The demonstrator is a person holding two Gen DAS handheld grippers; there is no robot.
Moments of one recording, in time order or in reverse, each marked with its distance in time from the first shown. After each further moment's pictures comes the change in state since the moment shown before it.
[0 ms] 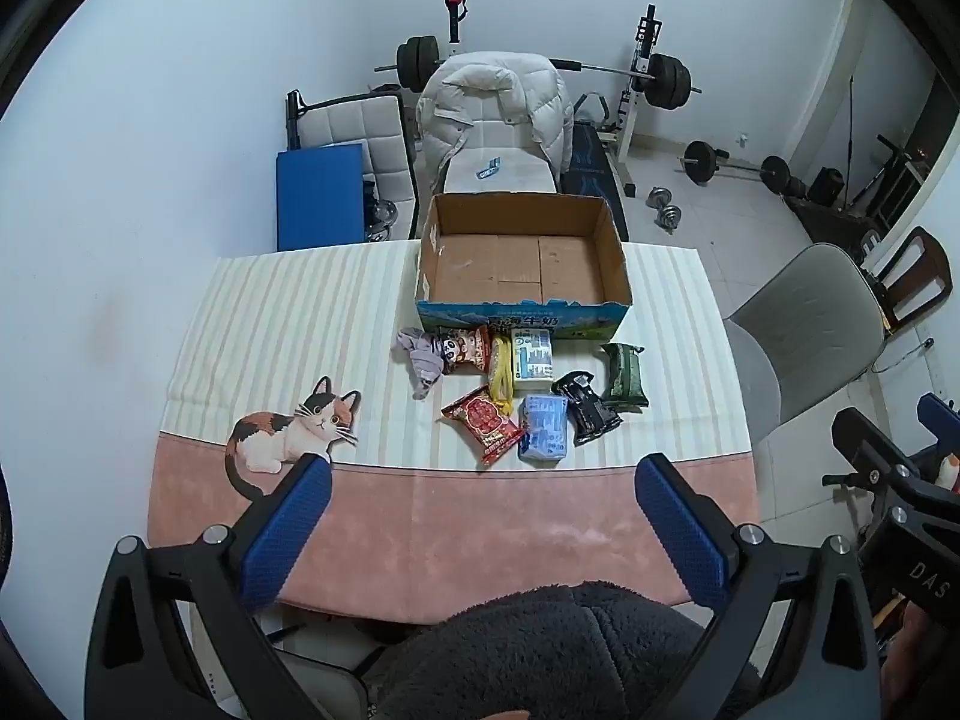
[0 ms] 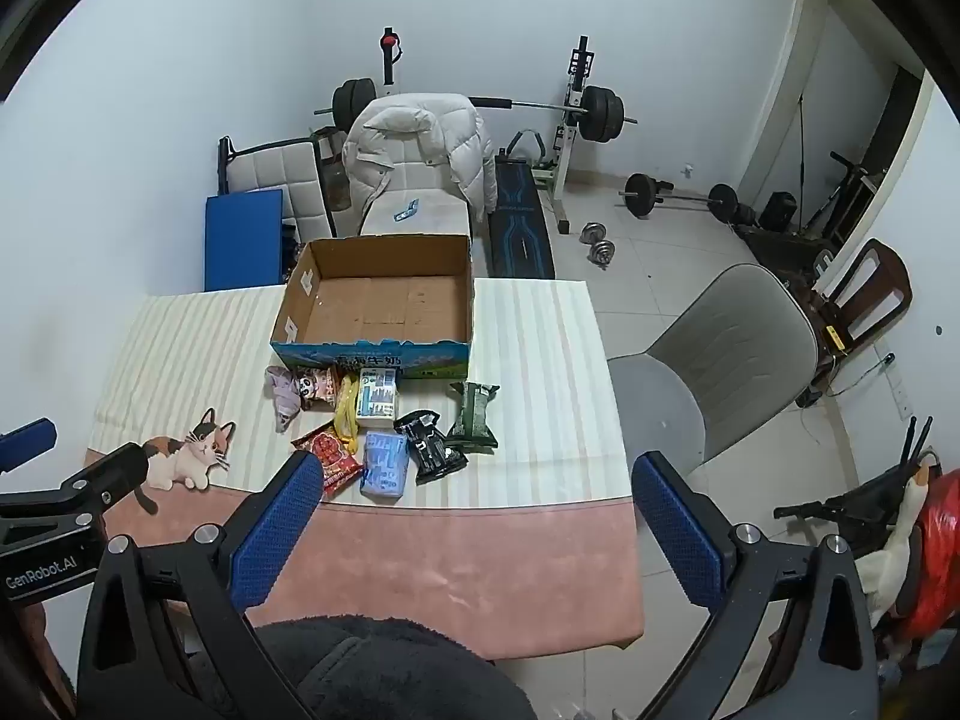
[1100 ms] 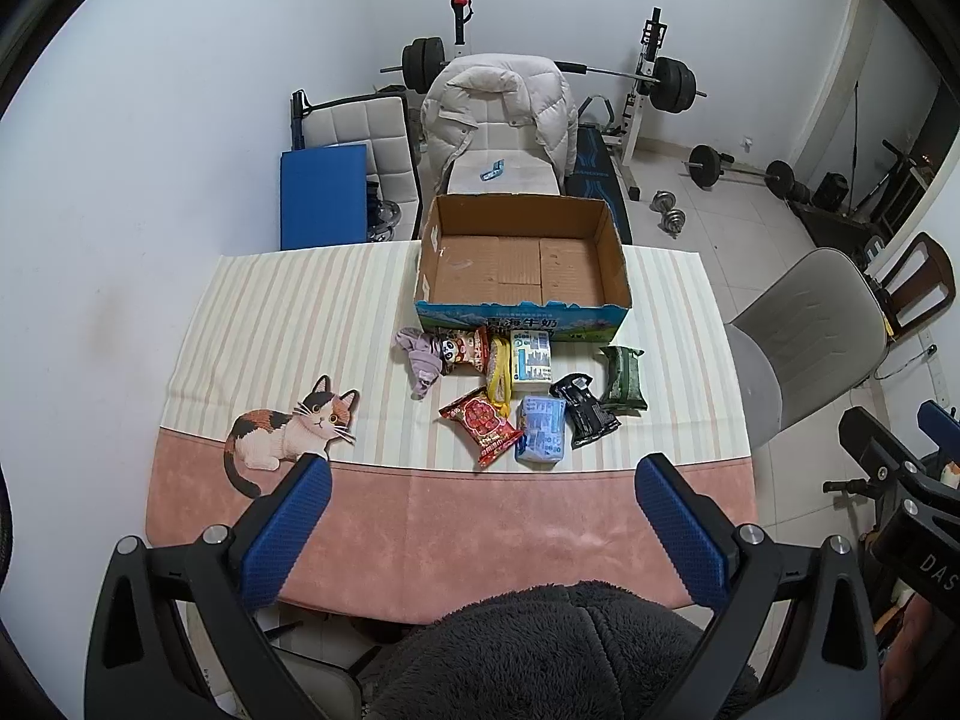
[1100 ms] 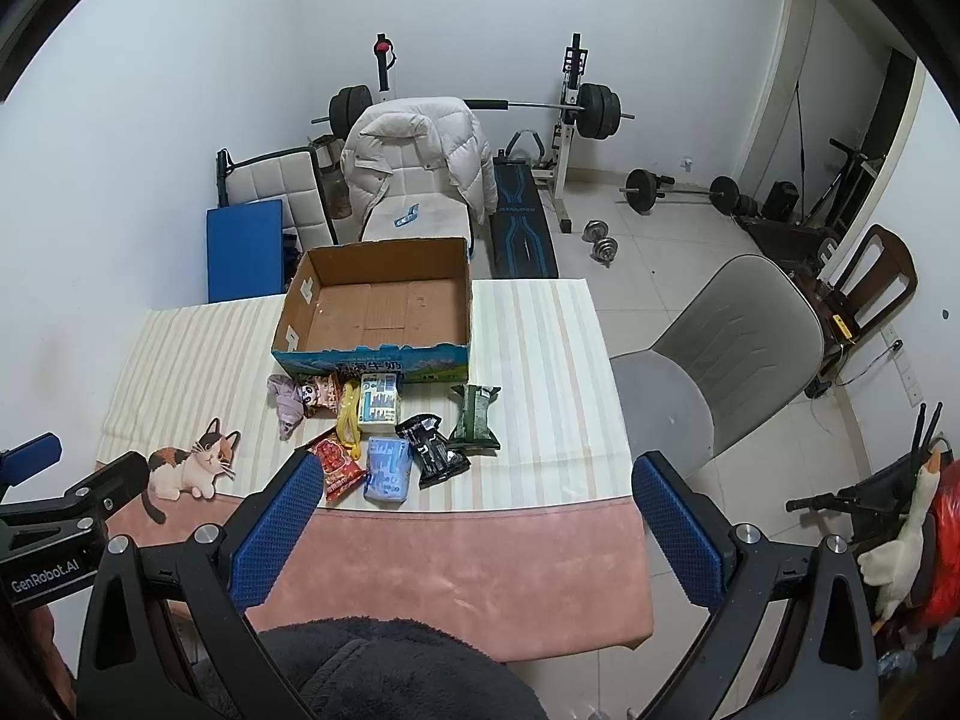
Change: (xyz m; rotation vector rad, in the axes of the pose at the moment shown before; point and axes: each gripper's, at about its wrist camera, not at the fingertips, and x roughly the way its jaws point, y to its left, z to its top) left arm -0.001 -0.006 0.003 -0.003 0.000 -0.002; right arm 0.000 -0.022 0.004 0.030 -0.005 0.029
